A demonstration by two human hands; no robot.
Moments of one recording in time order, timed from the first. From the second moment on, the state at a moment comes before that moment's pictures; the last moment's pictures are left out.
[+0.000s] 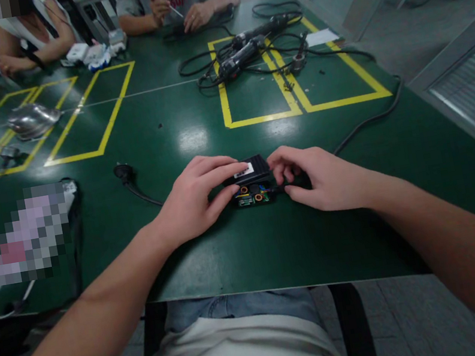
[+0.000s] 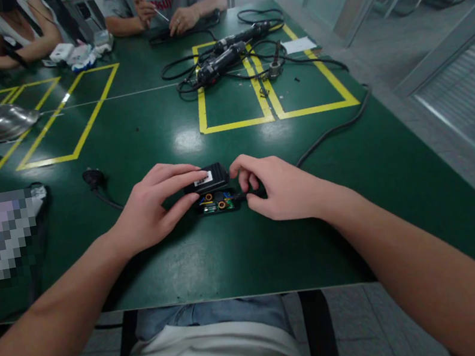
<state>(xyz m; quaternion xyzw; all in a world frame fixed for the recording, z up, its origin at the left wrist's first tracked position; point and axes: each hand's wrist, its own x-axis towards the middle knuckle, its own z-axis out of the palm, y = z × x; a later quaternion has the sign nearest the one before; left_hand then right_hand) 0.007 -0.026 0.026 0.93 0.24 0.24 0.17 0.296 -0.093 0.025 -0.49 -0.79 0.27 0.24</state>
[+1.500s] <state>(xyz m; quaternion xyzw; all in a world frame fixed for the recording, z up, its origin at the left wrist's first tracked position) 0.007 -0.027 0.032 0.92 0.29 0.16 0.22 0.287 -0.094 0.024 -0.50 -0.79 0.24 0.25</state>
